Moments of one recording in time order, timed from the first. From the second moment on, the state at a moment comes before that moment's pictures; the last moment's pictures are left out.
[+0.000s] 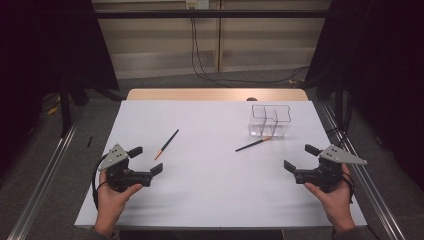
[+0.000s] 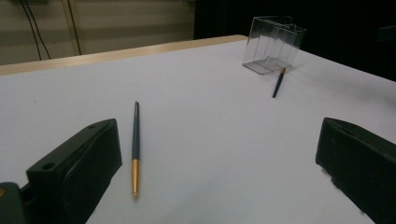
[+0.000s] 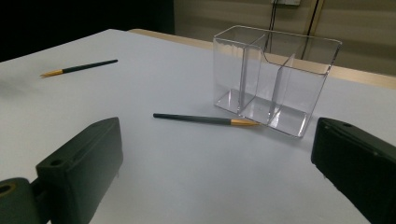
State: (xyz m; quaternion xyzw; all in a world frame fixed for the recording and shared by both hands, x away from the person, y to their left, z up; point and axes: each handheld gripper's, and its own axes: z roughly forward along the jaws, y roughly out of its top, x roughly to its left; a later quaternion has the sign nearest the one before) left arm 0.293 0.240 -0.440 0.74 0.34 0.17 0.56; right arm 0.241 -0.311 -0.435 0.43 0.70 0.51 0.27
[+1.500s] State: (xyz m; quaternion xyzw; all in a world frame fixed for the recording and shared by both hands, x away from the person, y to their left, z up) left arm 0.326 0.226 -0.440 0.74 0.37 0.16 0.55; right arm 0.235 -0.318 -0.437 0.43 0.70 0.50 0.27
